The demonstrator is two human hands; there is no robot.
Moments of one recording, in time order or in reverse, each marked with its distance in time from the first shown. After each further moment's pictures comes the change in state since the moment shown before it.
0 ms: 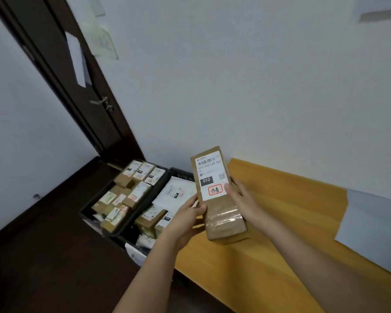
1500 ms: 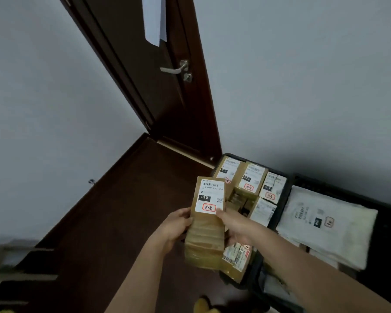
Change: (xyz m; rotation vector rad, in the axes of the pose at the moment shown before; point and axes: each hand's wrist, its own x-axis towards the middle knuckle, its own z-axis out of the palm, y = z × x) left_hand 0.197 0.103 -0.625 0.185 0.253 -0.284; right_hand 0.367 0.009 0.559 0.015 -0.317 0.756
